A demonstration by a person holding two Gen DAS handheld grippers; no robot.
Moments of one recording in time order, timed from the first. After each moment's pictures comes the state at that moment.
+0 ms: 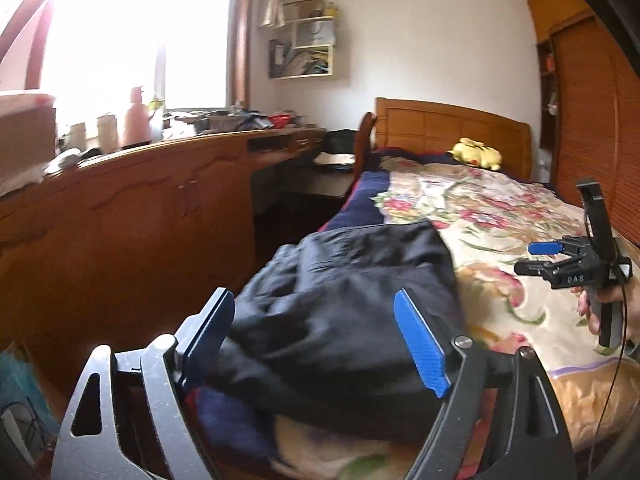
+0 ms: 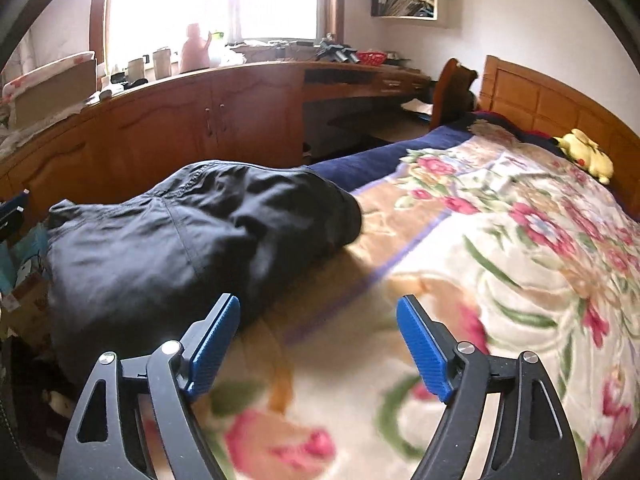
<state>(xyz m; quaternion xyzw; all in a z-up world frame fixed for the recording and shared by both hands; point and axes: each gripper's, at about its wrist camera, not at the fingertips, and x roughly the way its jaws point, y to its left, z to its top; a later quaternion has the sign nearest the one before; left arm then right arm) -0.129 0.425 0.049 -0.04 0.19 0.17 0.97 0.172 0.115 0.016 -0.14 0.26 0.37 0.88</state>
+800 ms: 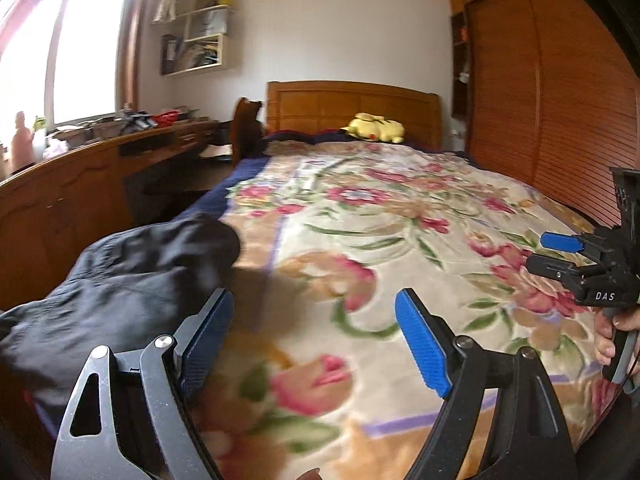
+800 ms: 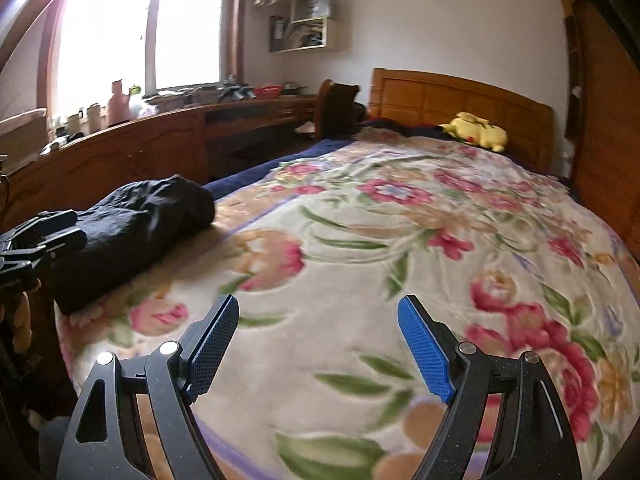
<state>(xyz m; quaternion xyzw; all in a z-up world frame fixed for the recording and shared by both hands) -0.031 0.210 0.039 -0.01 0.22 0.01 0.98 0.070 -0.069 0.024 -0.07 0.22 0.23 0.95</state>
